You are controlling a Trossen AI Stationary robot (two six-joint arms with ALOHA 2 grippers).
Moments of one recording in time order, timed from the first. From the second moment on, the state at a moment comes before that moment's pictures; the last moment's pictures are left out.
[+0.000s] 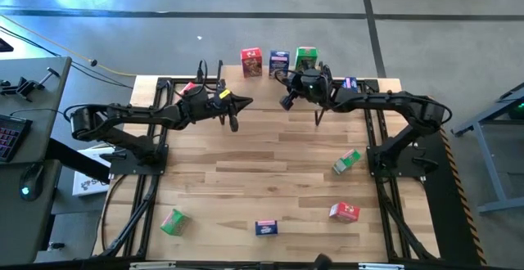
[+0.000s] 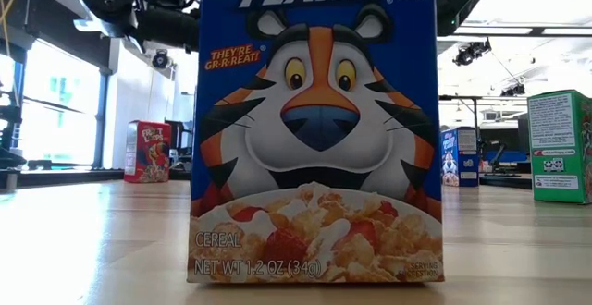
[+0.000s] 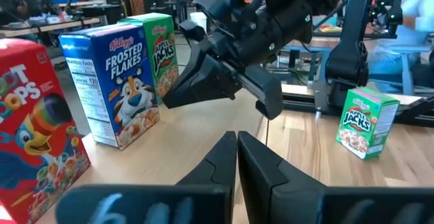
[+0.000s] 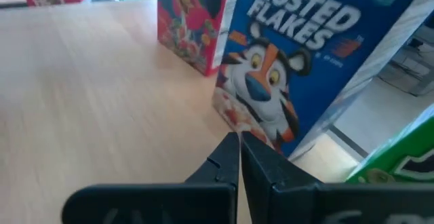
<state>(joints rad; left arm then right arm) 0.38 1.32 0.60 0.65 0.04 0.05 -0.47 1.57 0.96 0.21 0.25 -0.10</state>
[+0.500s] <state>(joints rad) 0.38 1.32 0.60 0.63 0.04 0.04 -0.49 1.57 0.96 0.26 0.23 -0.09</state>
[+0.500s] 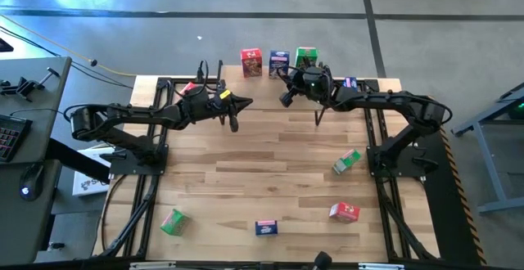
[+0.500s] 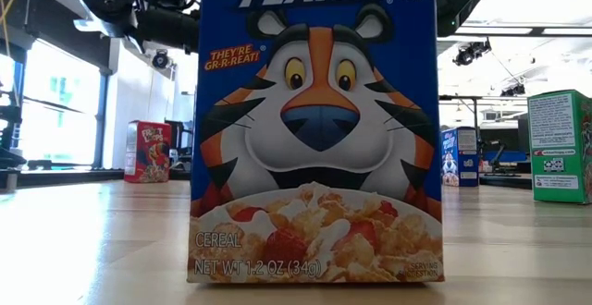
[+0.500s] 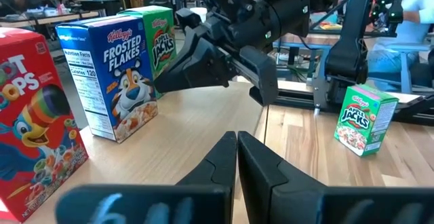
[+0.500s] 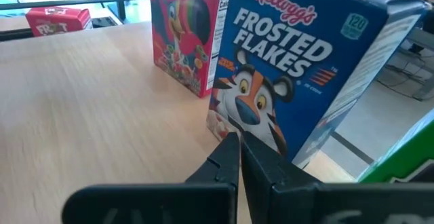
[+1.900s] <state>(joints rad) 0.16 1.32 0.60 0.58 0.09 0.04 0.38 1.21 1.13 -1.31 0.22 0.60</state>
